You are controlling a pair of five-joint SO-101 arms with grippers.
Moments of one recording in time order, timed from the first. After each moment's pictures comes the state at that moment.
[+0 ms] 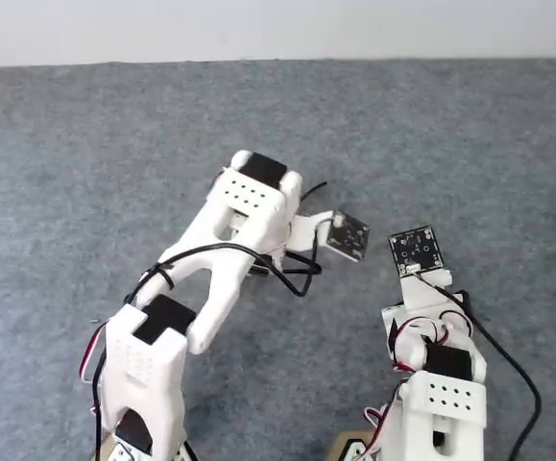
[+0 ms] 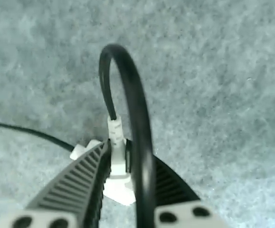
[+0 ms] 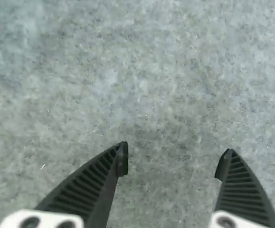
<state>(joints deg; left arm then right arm) 24.1 28.0 -15.7 98.2 -68.4 8.7 -64.6 82.9 45.2 24.1</state>
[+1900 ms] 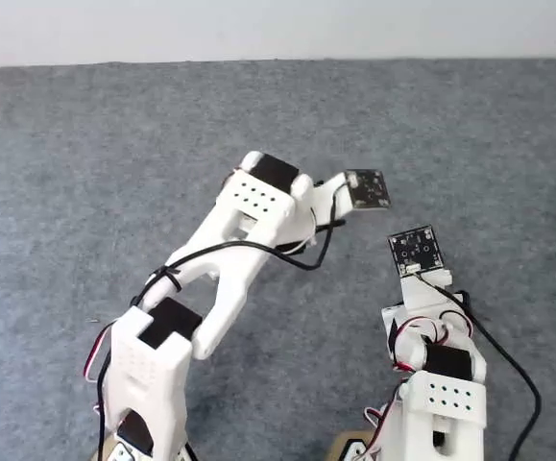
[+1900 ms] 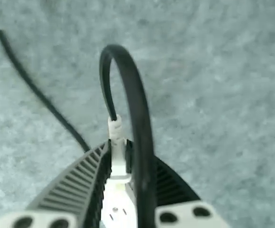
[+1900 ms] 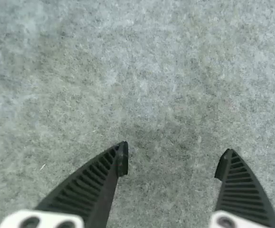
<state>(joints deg) 27.4 27.7 -17.5 86.7 -40.7 8.7 -64.6 82.9 45.2 24.1</state>
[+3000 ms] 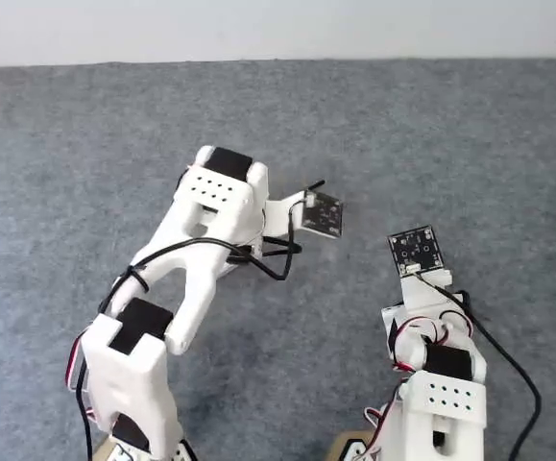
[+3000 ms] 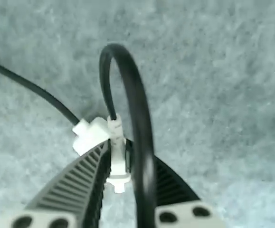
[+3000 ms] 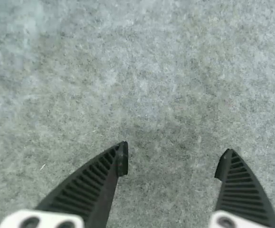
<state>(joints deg) 18.6 22.2 -8.8 93.1 -65.5 8.7 -64.6 82.9 45.2 24.1</state>
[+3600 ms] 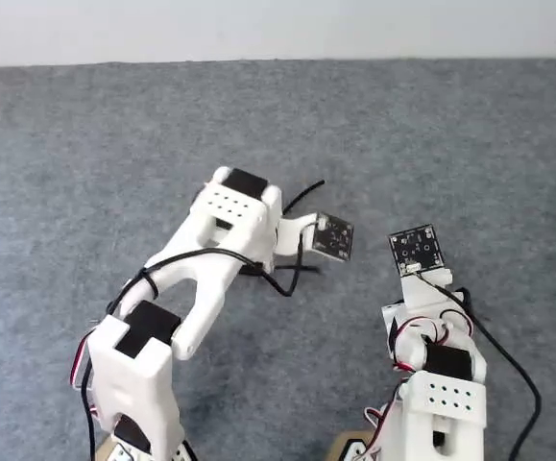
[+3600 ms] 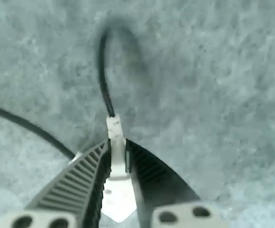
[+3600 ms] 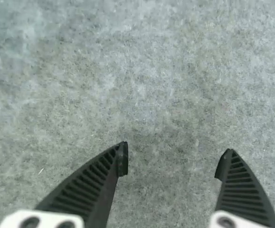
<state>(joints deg) 22.3 22.2 0.0 82.7 -66.3 8.7 -64.6 82.9 44.2 24.1</state>
